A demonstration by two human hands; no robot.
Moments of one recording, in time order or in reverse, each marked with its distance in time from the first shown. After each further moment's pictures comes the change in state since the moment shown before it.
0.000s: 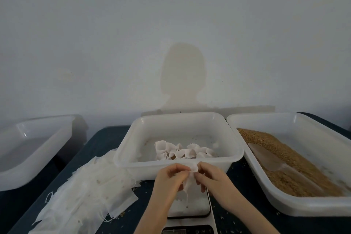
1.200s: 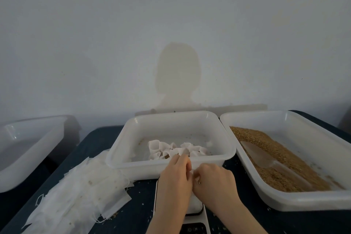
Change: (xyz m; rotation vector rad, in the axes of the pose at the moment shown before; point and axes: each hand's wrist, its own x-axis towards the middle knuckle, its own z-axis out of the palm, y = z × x) left_hand -0.008 0.006 0.034 0.840 0.192 0.503; right_hand -0.007 -0.014 0.005 -0.882 0.231 0.049
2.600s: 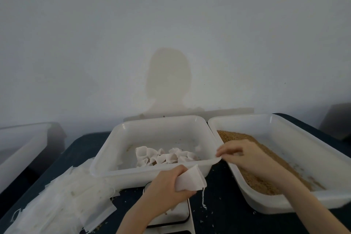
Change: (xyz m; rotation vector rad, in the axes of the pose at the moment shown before) left_hand 0.017 -0.023 0.008 -0.214 -0.456 0.131; right_hand 0.022 0.112 -0.082 0.461 -0.114 -0.033
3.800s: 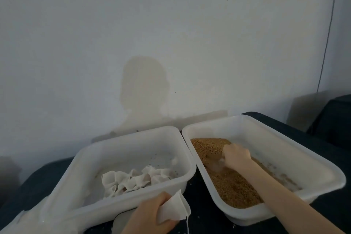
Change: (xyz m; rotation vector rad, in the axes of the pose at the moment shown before) left_hand 0.035 -0.017 0.029 0.138 -0.258 -0.027; right_hand 0.060 0.098 -0.013 -0.726 -0.082 0.488
